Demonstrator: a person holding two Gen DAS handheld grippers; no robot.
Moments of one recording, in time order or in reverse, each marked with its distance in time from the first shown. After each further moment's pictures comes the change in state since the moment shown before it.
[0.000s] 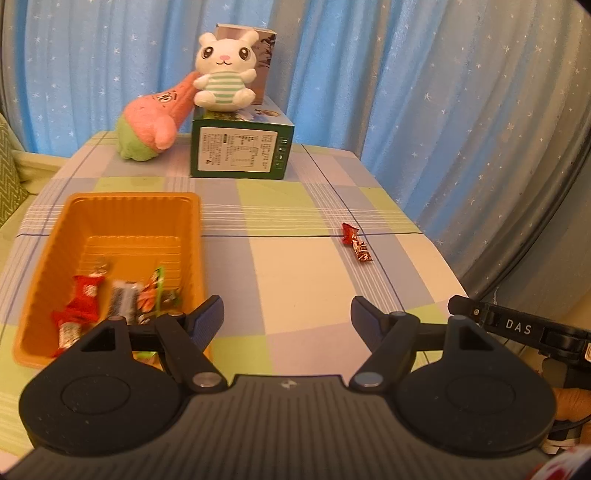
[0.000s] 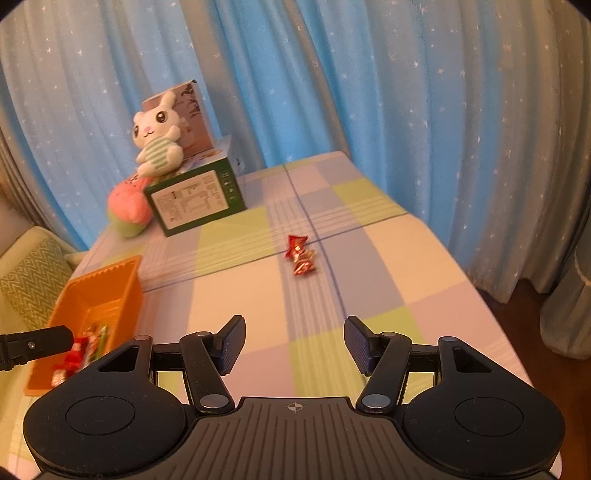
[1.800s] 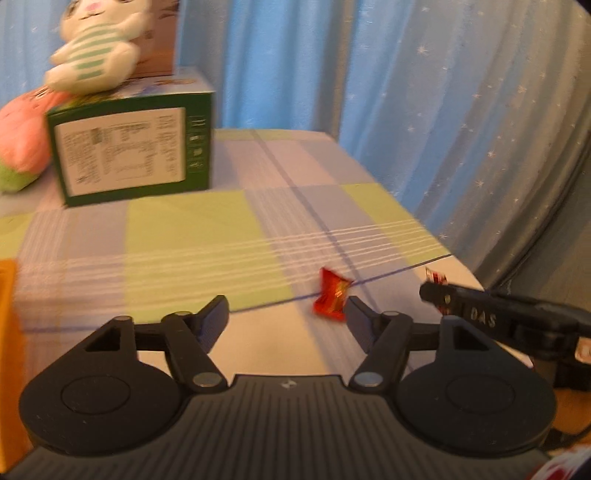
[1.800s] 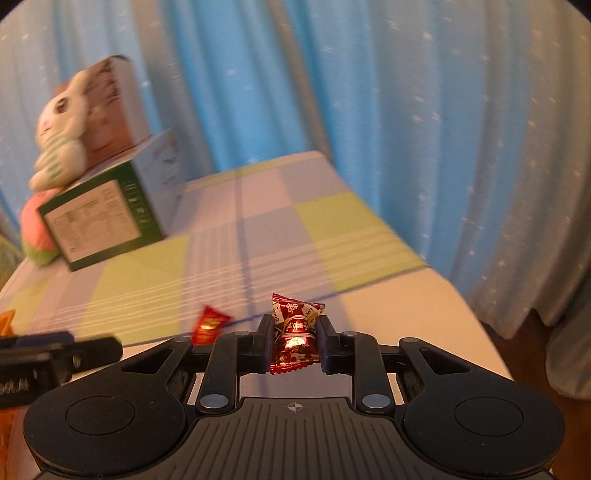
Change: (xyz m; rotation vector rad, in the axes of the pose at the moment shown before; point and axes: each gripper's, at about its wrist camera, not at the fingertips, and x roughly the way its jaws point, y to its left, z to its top) left arm 0.252 -0.063 0.061 0.115 0.022 -0.072; right arm 0.211 -0.078 0.070 -0.007 -0.007 -0.063
